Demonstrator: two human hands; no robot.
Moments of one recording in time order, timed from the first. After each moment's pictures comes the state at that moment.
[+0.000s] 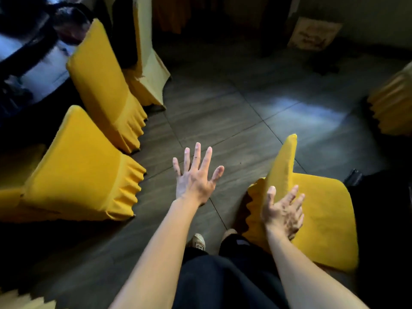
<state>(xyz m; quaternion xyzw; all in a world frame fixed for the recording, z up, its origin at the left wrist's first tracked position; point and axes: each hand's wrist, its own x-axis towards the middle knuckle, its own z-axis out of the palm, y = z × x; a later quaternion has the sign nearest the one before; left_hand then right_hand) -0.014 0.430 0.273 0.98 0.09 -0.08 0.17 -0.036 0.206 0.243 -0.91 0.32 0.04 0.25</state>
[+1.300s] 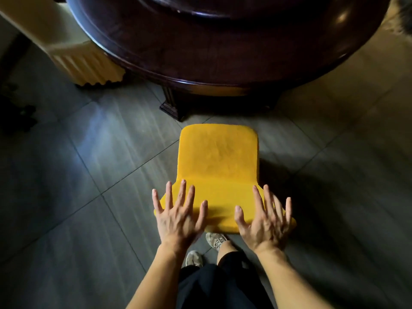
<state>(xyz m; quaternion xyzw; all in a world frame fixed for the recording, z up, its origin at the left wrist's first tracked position) 0.223 0.214 0.229 0.74 -0.67 -0.05 0.03 0.019 0.212 0.238 -0.64 0.76 -0.09 0.10</state>
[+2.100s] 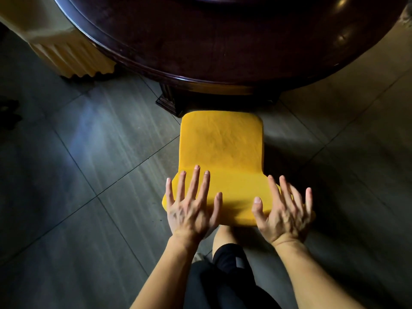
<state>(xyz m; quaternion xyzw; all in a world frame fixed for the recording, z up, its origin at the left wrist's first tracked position) 0.238 0.139 0.214 0.71 -0.70 -0.02 0.12 0.031 0.140 0.229 -0.65 0.75 -0.07 0.04</state>
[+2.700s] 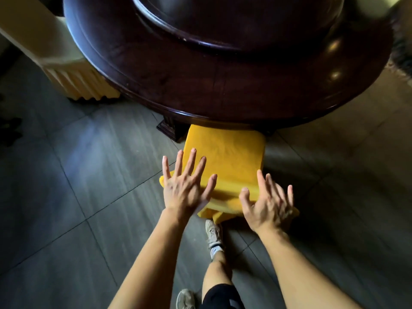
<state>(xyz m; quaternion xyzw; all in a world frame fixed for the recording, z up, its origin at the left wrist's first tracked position) 0.247 -0.002 0.217 0.70 -0.71 -0.01 0.10 0.045 0.023 0.229 -0.62 0.77 -0.11 0.08</state>
